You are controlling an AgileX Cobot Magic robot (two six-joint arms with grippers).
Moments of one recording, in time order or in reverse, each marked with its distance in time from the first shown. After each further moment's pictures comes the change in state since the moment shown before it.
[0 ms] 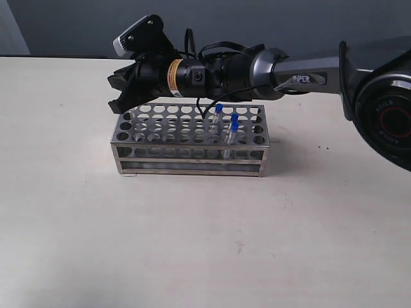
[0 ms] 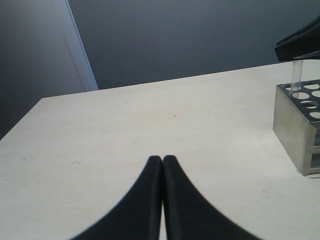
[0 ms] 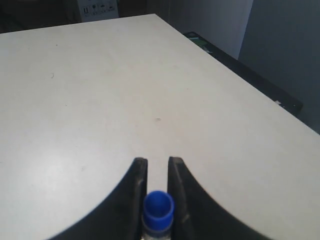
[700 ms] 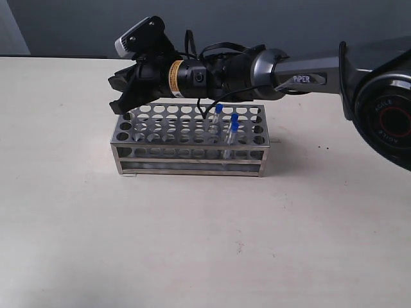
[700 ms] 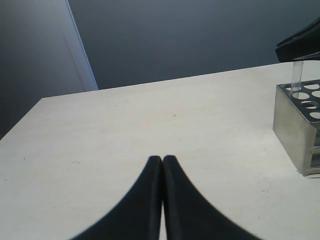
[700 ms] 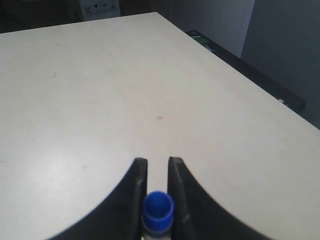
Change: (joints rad) left arm 0.000 0.000 0.000 0.000 0.000 0.000; right arm 0.000 0.002 0.000 -0.022 -0.011 0.025
